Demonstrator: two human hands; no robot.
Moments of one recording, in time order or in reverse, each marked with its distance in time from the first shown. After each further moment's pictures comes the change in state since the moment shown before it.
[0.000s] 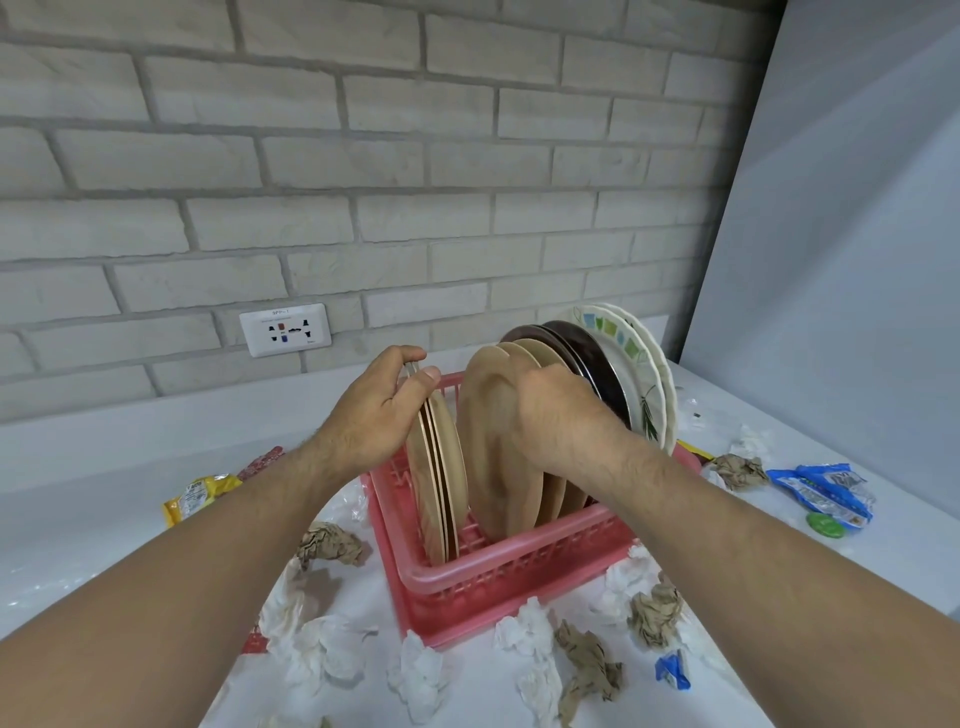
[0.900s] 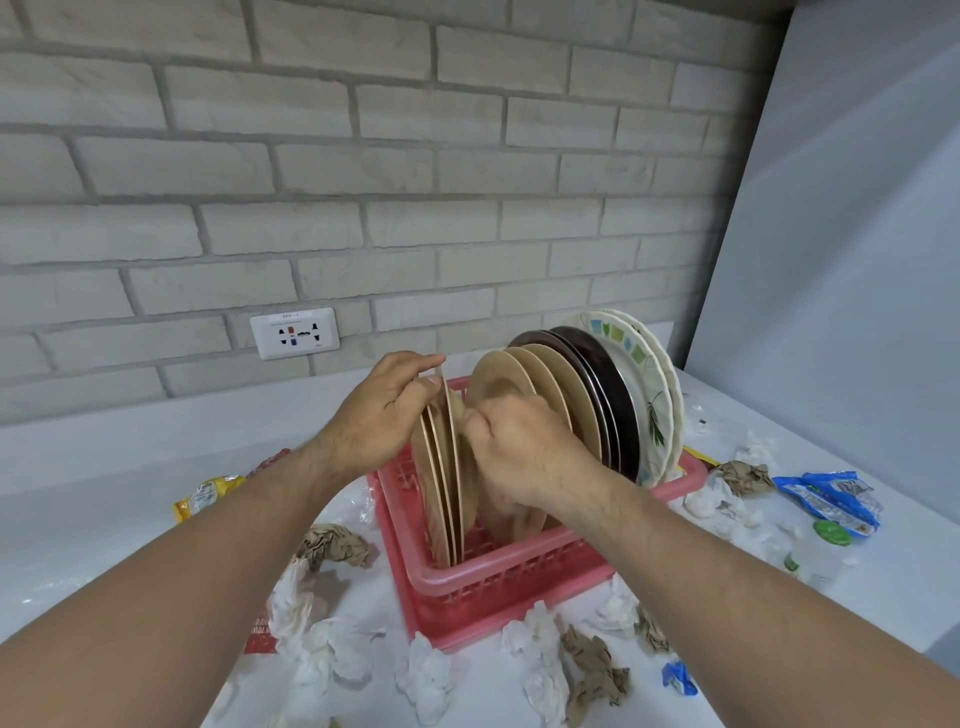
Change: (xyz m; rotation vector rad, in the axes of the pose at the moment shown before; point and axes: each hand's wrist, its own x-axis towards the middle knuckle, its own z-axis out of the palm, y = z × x) left_hand 0.002 -0.008 -0.008 -0.044 -0.051 0.042; right_hand -0.005 -0.014 0.029 0.289 -0.005 -0.152
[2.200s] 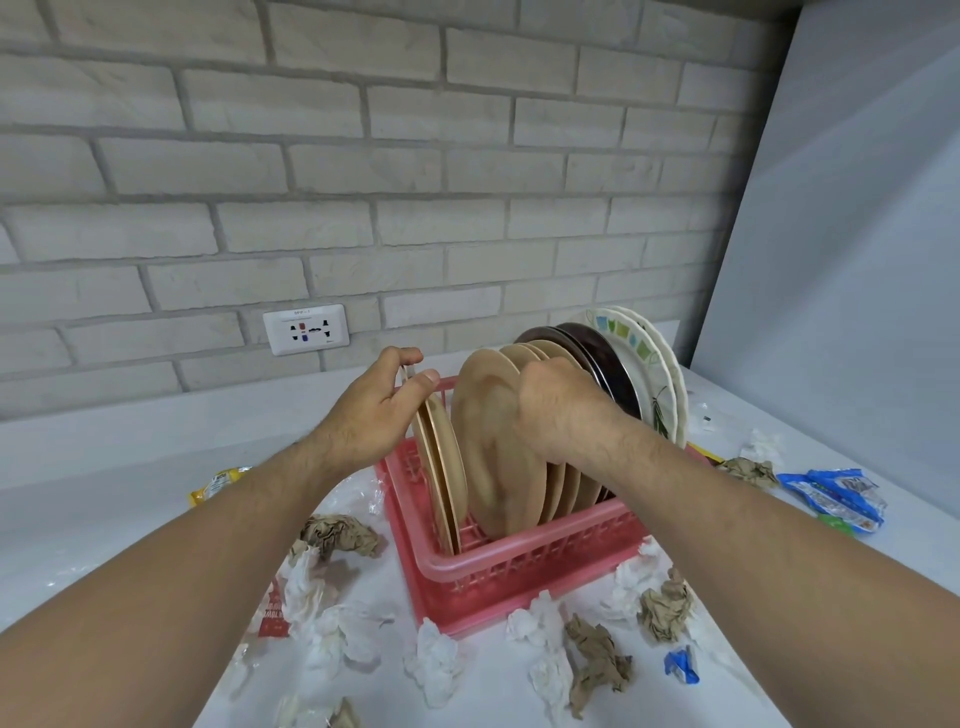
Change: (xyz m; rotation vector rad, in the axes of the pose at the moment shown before) left_hand -0.013 0.004 -0.009 0.017 0.028 -0.078; right_hand 0.002 -0.019 -0.040 -0.498 -0.115 0.151
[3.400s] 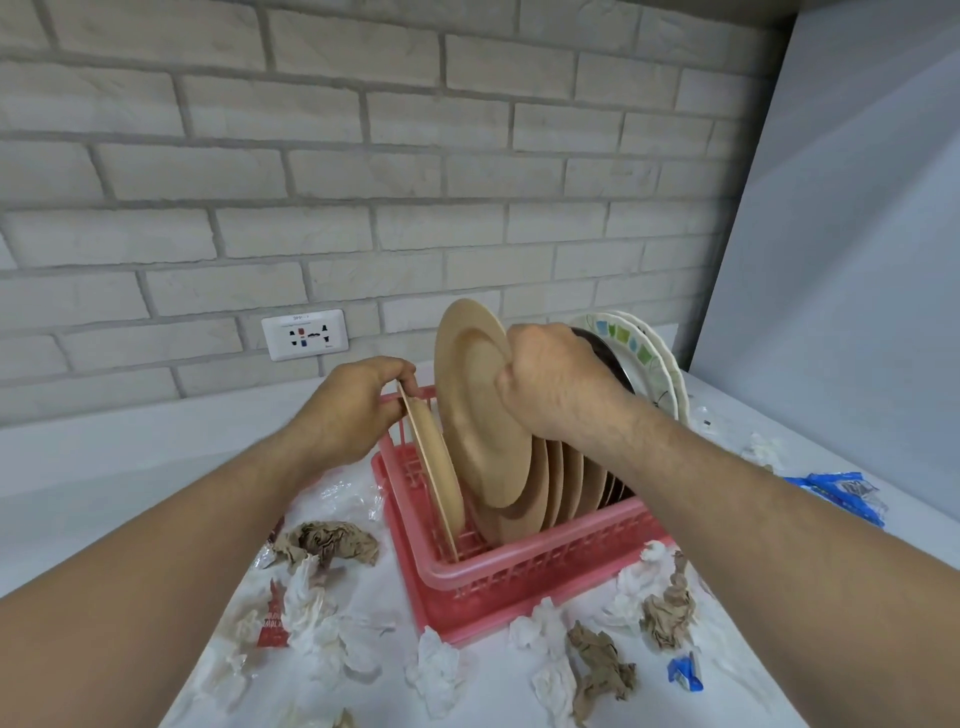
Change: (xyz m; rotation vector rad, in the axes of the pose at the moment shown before) left_hand 0.014 -0.015 -0.021 0.258 0.000 0.157; right_hand -0.005 -0.002 -0.024 0.189 0.178 -0.070
